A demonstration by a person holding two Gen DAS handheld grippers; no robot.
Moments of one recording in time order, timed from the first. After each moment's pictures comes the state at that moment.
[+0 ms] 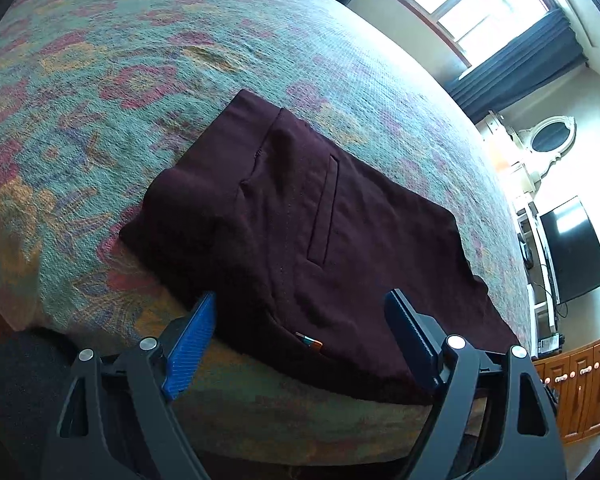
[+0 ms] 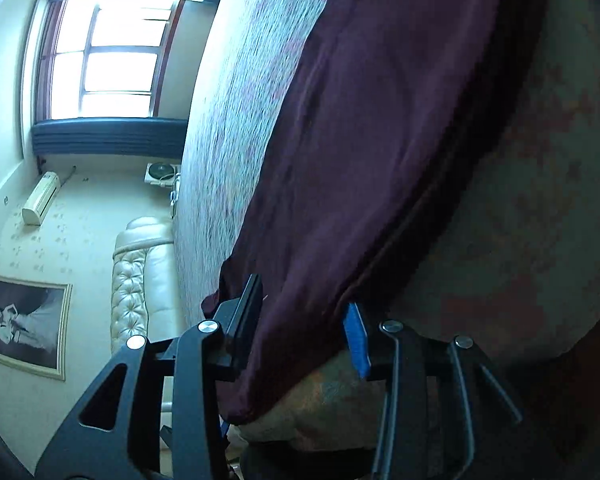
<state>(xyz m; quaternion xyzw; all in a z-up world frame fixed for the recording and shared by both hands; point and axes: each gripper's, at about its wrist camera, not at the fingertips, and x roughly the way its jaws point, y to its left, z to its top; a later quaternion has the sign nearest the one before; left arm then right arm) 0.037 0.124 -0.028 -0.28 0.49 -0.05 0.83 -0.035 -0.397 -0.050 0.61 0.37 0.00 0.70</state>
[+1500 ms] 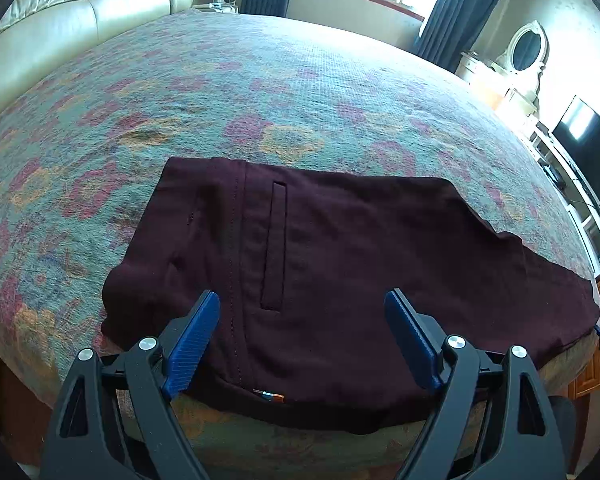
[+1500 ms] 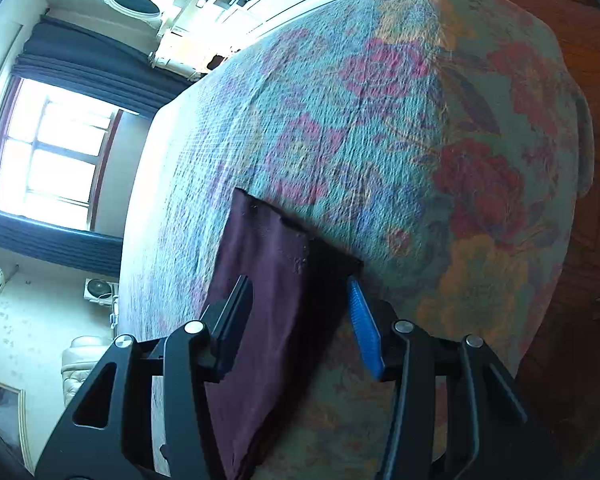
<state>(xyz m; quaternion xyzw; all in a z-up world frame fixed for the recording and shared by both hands) 0.060 0.074 -0.018 -0.09 0.46 -0.07 0.88 -0.114 -0.654 -0.046 0.58 0.28 -0.25 0.73</state>
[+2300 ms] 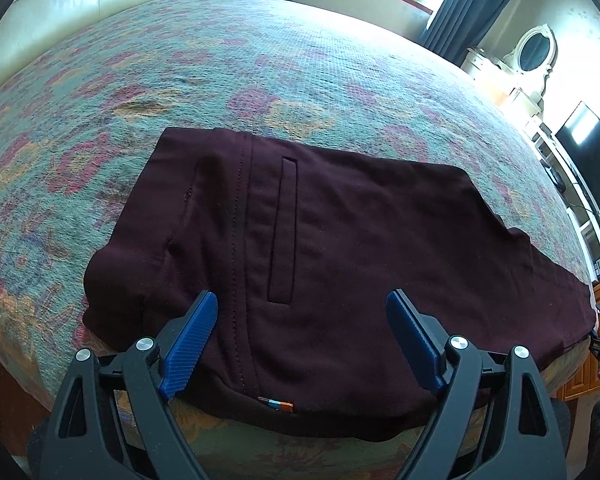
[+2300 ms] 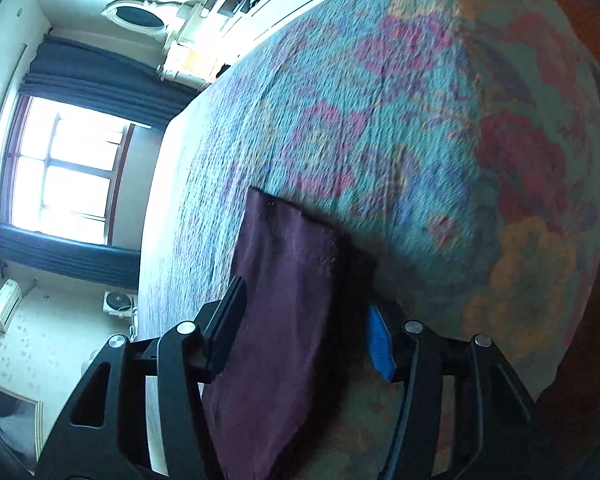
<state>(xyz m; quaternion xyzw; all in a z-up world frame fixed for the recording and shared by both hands) 0.065 0.080 -0.036 -0.10 0.49 -0.07 0.87 -0.103 -0.636 -0.060 0.60 0.25 -0.23 0.73</state>
